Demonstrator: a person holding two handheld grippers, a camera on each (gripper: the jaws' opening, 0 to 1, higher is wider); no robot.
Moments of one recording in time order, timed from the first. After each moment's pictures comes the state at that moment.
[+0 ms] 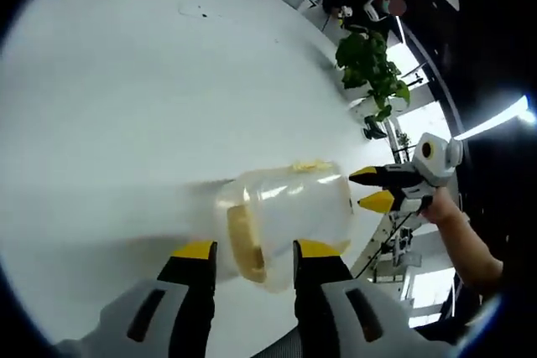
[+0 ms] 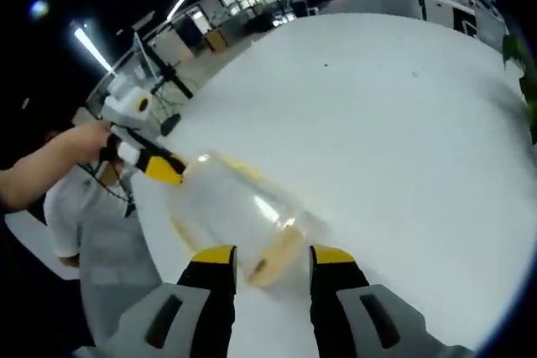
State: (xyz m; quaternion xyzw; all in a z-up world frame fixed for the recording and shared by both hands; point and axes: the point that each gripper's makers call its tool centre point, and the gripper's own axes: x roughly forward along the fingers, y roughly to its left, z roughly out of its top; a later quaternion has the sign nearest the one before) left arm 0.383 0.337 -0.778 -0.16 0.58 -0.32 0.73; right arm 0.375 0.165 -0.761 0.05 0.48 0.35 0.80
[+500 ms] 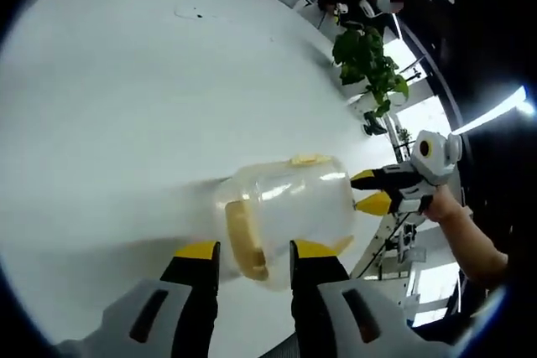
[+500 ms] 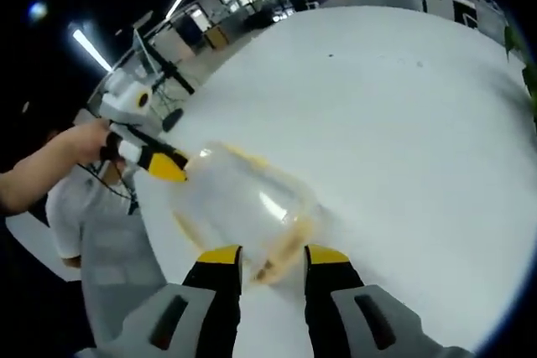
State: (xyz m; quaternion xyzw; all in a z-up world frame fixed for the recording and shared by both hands) left arm 0.381 0.335 -0.785 -0.14 0.57 -0.33 0.74; right arm 0.365 0.173 -0.773 0.05 0.50 0.35 0.79
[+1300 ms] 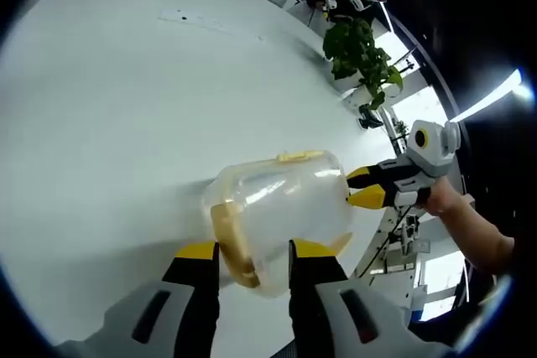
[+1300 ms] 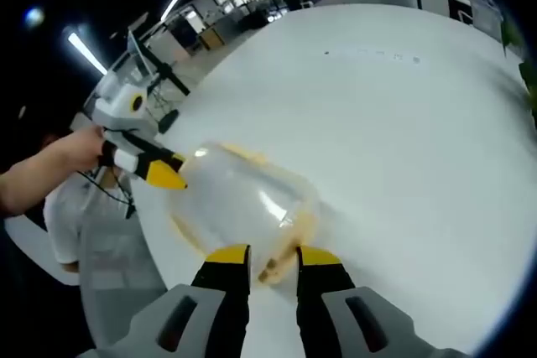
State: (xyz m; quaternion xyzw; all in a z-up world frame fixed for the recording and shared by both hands) left arm 0.378 0.325 -0.785 -0.14 0.56 -0.34 0.74; right arm 0.366 0.178 -0.776 0.06 0.49 0.34 0.80
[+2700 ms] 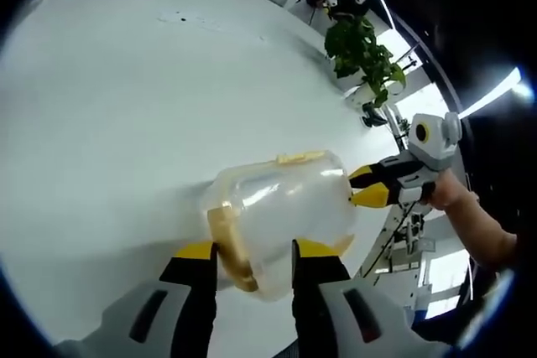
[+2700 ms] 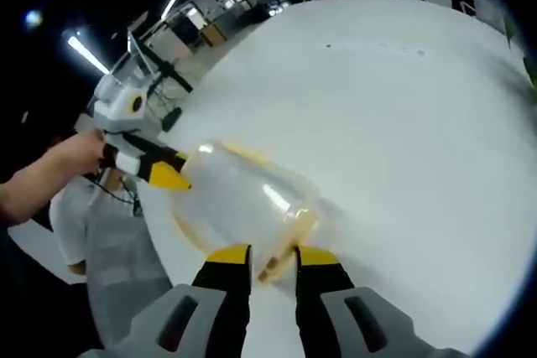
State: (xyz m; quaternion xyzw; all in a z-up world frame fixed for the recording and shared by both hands) left arm 0.379 0.319 -0.784 -0.11 0.56 -0.34 0.75; right arm 0.366 0.178 -0.775 0.06 0.51 0.35 0.78
